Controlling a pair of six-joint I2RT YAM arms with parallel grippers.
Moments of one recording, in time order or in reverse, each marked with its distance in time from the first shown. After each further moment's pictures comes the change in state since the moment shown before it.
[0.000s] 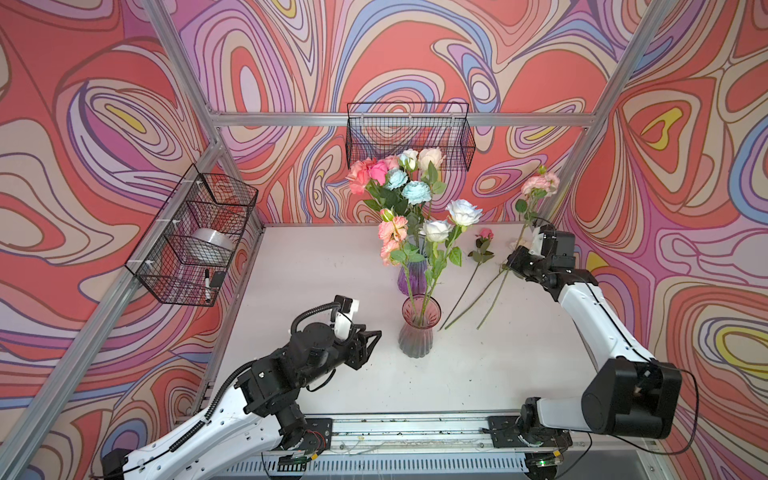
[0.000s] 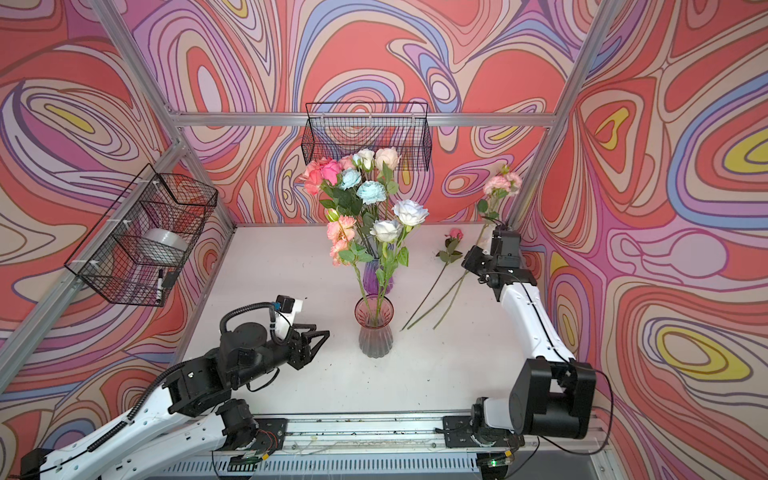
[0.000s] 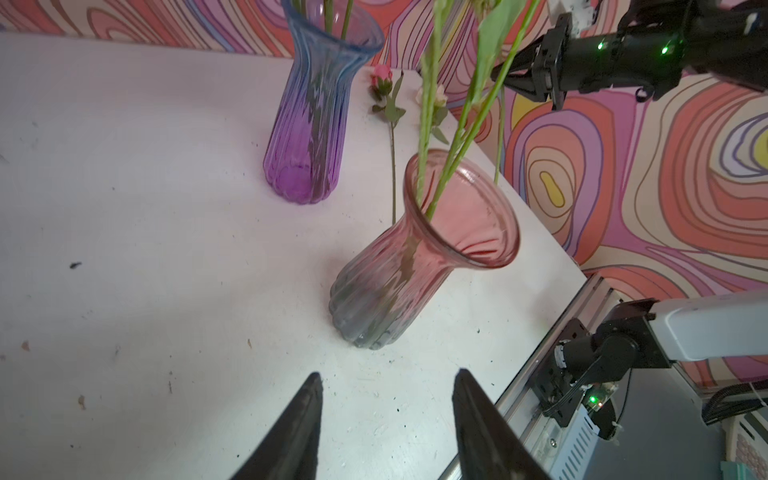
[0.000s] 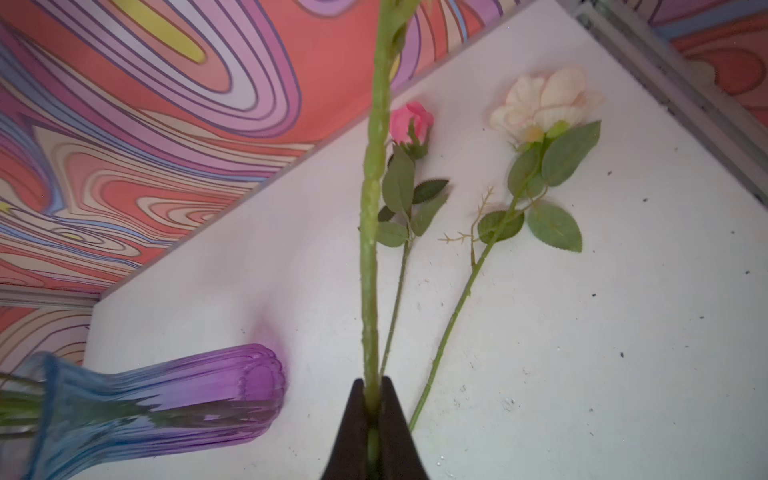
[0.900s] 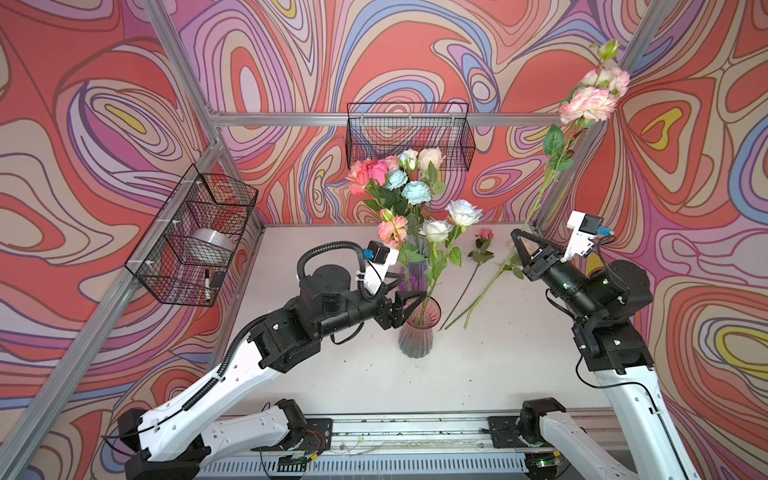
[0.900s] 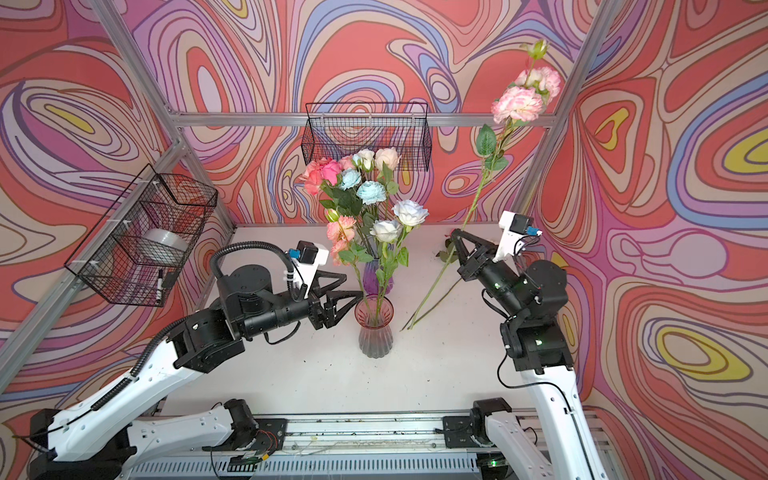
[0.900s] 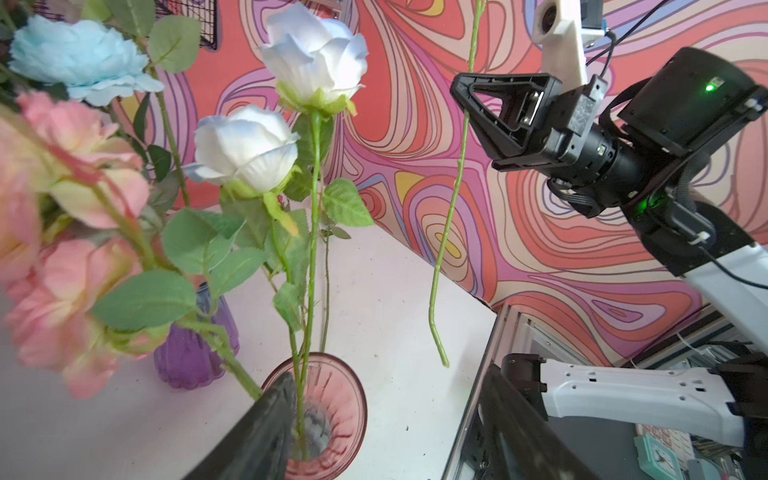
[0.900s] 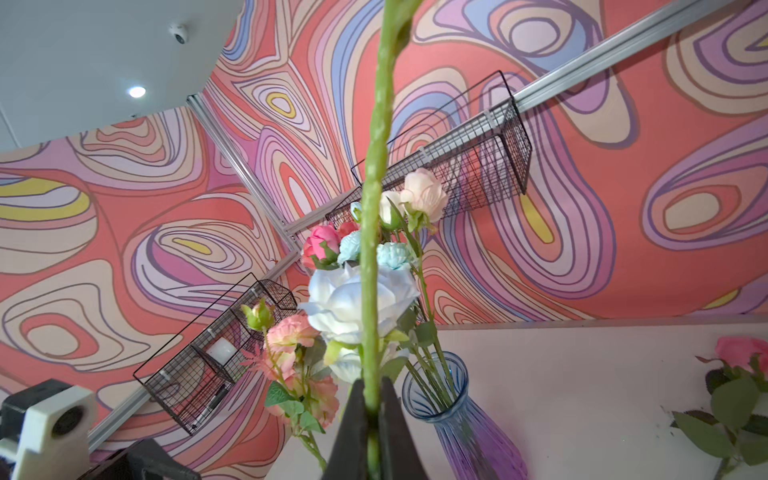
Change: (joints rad) left arm 0.000 0.446 0.524 0.109 0.257 0.174; right arm 0.188 -0.484 -0.025 0.284 -0.270 0.132
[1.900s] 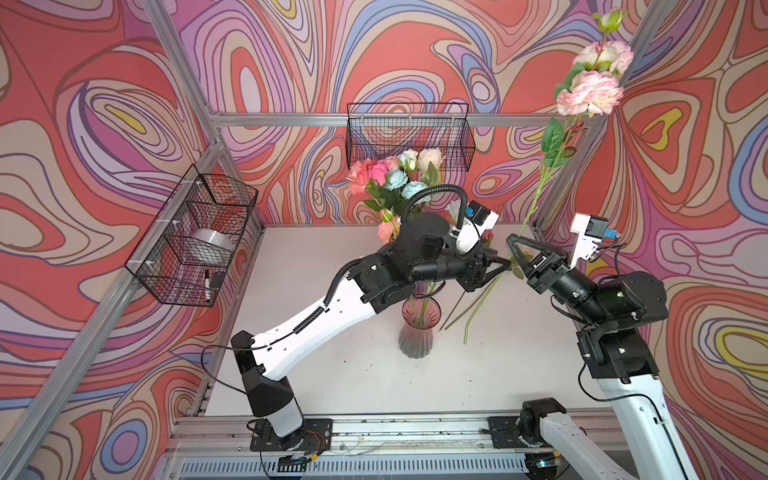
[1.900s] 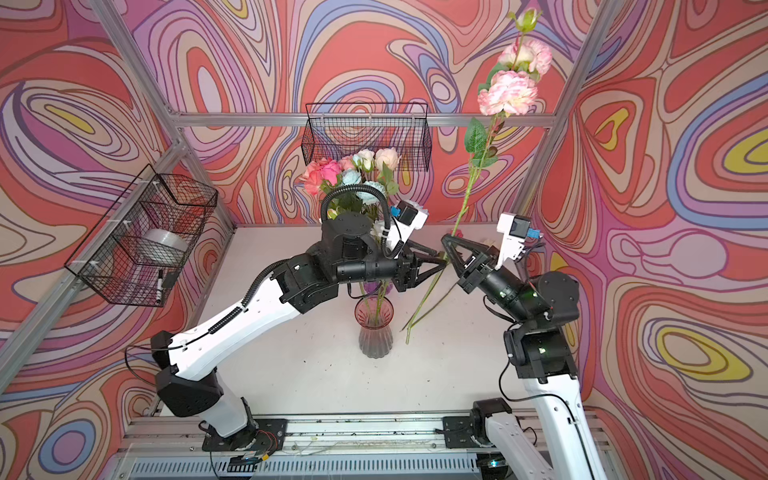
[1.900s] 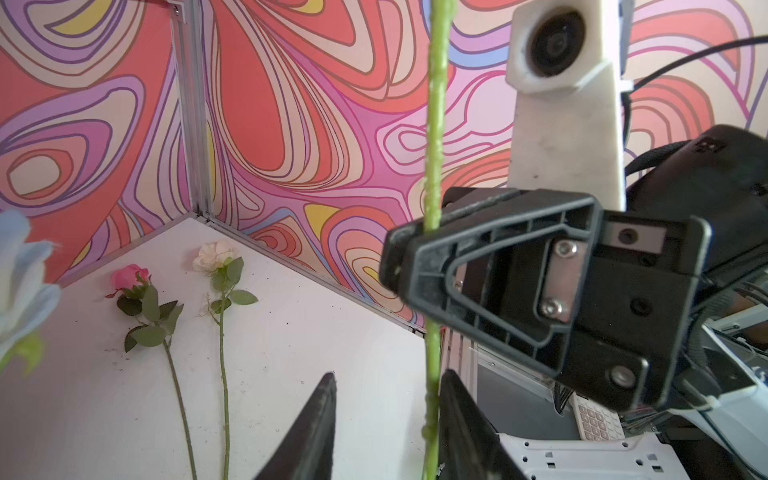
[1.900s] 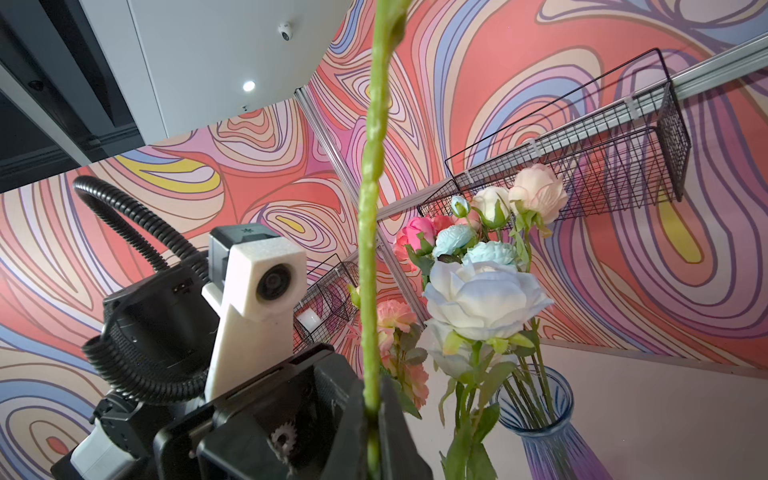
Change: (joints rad) left arm -0.097 0.630 0.654 -0.012 0.156 0.023; right arm 0.016 -0.018 -0.012 0.116 -0.188 0.092
